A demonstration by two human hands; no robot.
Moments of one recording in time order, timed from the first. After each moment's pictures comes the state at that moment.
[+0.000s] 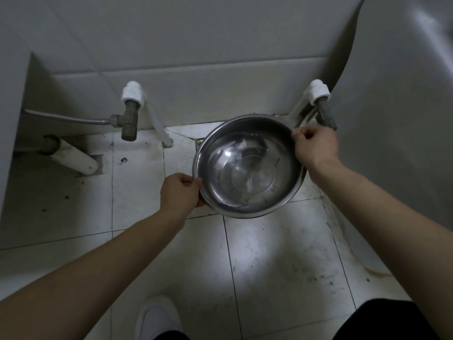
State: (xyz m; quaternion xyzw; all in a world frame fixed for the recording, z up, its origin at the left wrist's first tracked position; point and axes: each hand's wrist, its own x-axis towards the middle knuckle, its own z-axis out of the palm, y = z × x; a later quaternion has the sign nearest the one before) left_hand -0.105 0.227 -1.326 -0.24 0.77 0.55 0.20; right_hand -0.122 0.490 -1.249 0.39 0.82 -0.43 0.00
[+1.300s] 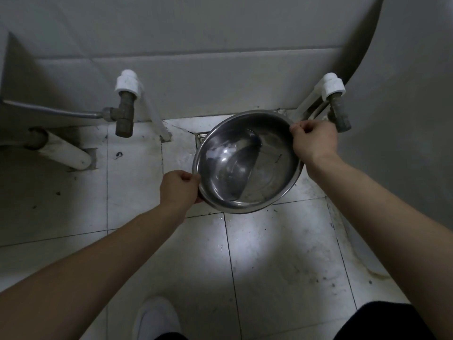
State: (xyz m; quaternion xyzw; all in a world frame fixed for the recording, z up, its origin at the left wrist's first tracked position) left_hand -0.122 0.225 -1.352 -0.27 0.77 0.53 0.22; right_hand -0.143 0.478 -1.266 0.39 0.81 -0.43 0.00
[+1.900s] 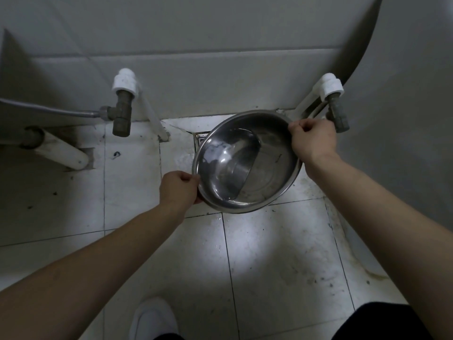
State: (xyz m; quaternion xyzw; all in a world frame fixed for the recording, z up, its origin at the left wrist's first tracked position) left_hand -0.122 0.229 -1.353 -0.27 0.77 0.53 0.23; right_hand -0.144 0.477 -1.261 0.40 0.81 -0.42 -0.01
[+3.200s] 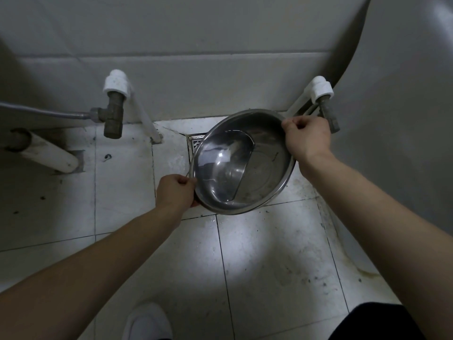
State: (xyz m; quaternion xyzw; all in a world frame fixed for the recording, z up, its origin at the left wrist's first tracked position) left_hand -0.120 0.234 -1.358 -0.27 0.77 0.53 0.25; right_hand -0.143 0.472 -1.247 0.39 0.81 -0.43 -0.02
